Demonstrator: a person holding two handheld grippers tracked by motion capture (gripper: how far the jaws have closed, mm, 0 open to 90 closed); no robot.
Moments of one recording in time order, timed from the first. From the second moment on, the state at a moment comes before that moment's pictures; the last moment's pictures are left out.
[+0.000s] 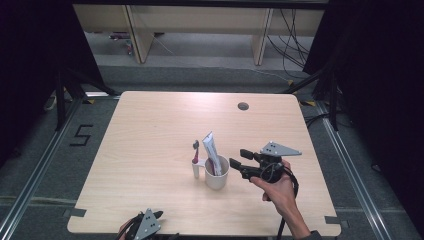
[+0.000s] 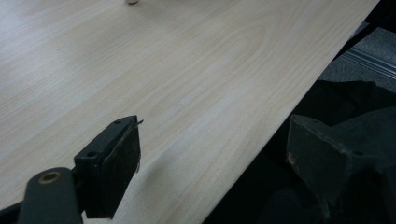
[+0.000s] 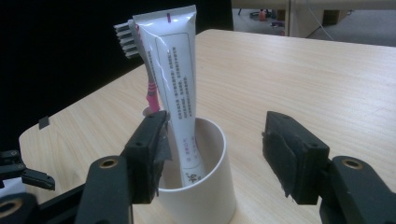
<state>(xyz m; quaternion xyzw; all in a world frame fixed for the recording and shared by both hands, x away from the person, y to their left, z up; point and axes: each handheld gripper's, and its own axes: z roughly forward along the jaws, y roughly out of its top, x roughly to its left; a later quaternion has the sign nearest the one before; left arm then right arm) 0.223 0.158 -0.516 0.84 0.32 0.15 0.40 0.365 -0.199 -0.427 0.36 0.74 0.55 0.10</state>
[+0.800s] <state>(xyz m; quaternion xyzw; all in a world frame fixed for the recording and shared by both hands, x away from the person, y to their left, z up) 0.222 0.158 -0.516 0.84 0.33 0.15 0.41 0.351 -0.235 -0.437 0.39 0.74 0.54 0.10</state>
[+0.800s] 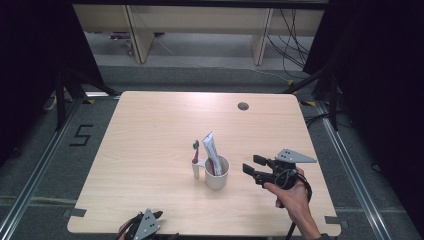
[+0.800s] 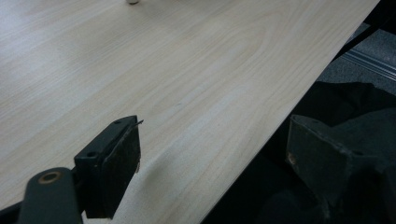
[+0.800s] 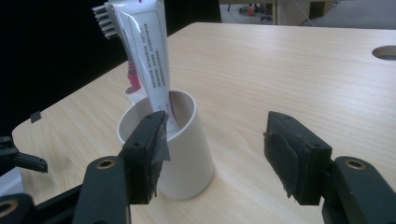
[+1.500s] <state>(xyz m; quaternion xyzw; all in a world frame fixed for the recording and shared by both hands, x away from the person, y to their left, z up) 0.224 0.160 -0.516 0.84 0.33 0.15 0.40 0.343 -0.260 -0.452 0.41 0.72 0.54 0.11</state>
